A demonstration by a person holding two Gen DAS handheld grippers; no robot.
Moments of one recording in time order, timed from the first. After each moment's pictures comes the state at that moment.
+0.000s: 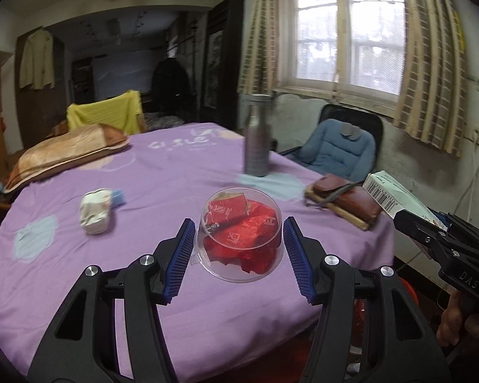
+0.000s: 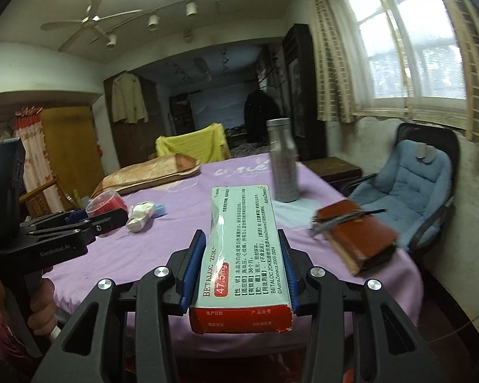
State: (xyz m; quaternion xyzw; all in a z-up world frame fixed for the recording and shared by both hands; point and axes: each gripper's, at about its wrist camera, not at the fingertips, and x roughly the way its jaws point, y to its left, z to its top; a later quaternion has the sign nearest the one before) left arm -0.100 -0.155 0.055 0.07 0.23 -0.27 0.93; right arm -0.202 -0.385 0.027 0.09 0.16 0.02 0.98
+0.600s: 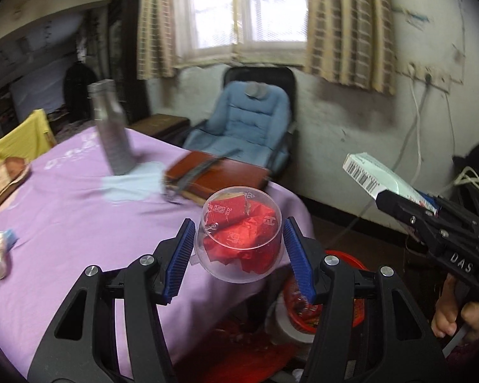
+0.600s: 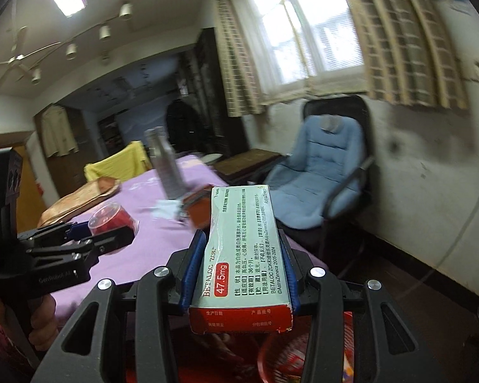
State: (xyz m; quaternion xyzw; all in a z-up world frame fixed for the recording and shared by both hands) left arm -0.139 -0.346 0.009 0.17 0.26 -0.43 0.85; right arm -0.285 -0.536 -0.027 0.18 0.17 -0.15 0.96
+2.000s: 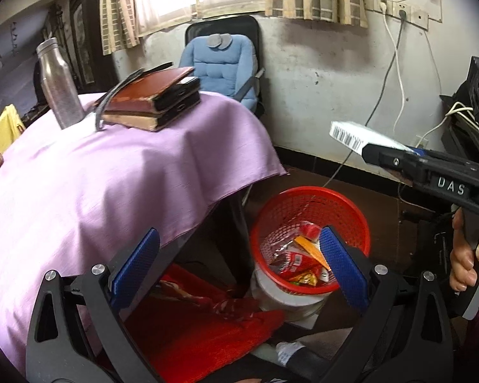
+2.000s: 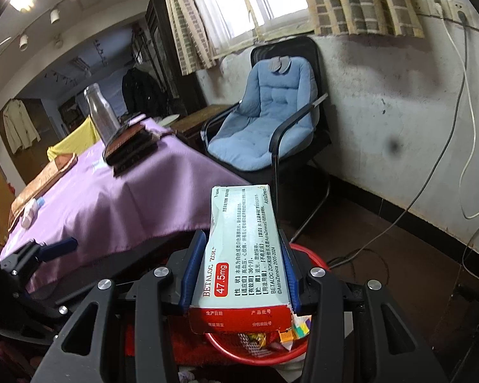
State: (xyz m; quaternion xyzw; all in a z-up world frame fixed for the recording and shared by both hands) left arm -0.186 -0.364 -0.093 0.23 0.30 -0.44 0.81; right arm -0.313 -0.577 -0.122 0.23 0.27 -0.19 0.92
